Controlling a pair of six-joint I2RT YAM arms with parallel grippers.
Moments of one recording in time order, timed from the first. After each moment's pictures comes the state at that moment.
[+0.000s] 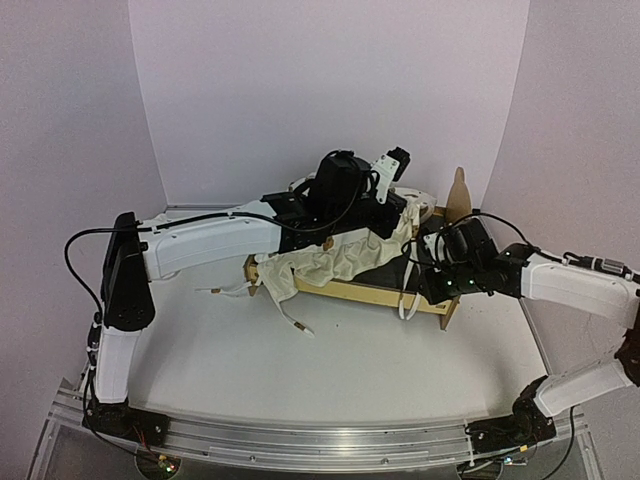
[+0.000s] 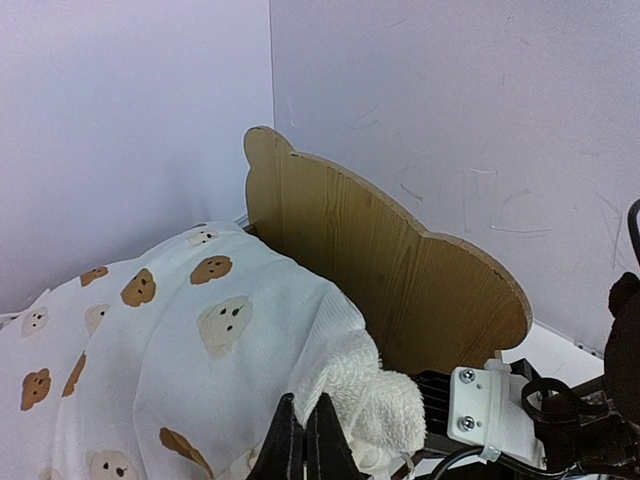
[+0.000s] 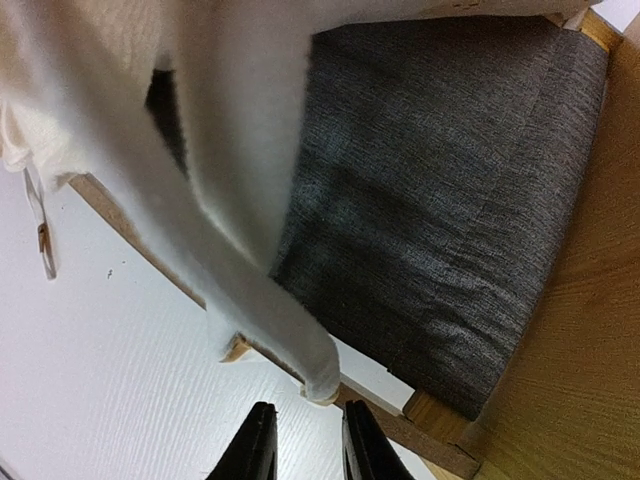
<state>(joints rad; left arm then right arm) -1.07 2.12 2.00 -0.08 -0.12 -0.05 0.61 1.31 0.87 -0.43 0.14 0.15</state>
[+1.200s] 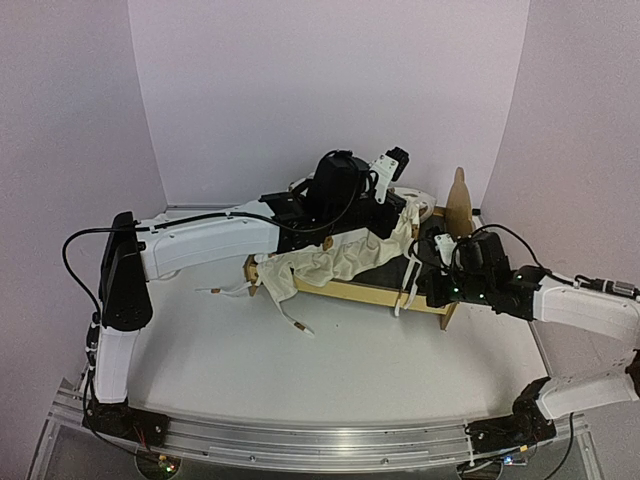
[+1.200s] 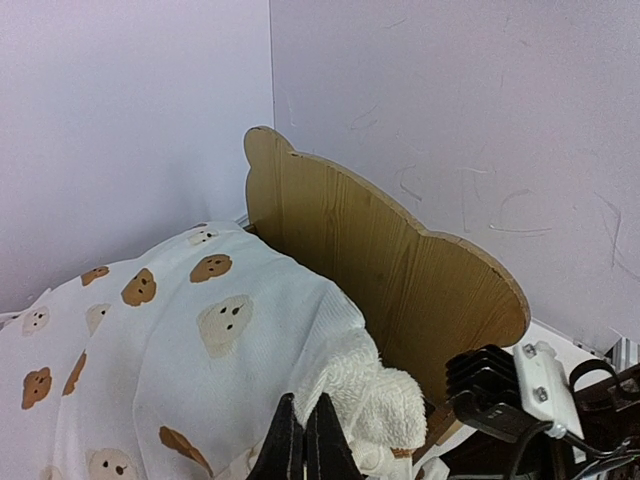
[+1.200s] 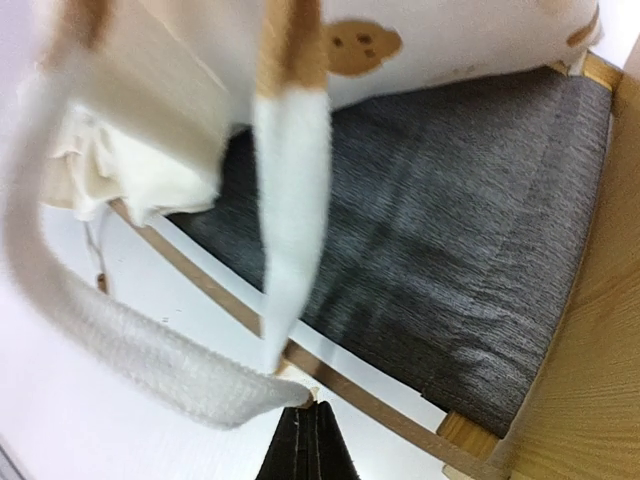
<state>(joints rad) -1.07 2.11 1.98 -0.08 -0.12 -0.05 0.61 1.17 0.70 -0.19 0.07 0.21</state>
